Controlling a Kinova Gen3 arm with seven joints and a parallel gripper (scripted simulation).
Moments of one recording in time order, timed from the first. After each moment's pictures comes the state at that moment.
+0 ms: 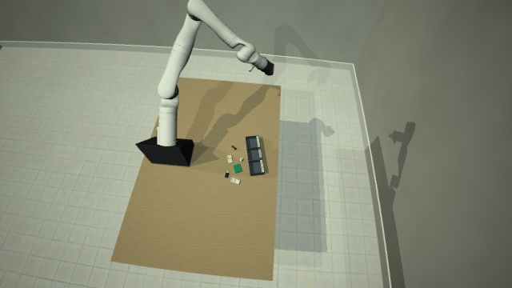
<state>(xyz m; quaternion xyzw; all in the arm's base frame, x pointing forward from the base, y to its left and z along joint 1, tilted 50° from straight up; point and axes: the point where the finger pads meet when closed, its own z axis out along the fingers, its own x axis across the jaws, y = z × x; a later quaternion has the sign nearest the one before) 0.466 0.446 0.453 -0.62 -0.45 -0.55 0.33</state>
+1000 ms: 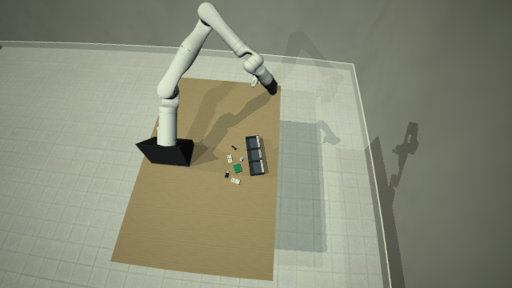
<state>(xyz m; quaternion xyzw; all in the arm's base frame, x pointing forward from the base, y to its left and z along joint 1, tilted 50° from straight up) 0.500 0.362 0.323 -0.63 -0.54 -0.49 0.28</state>
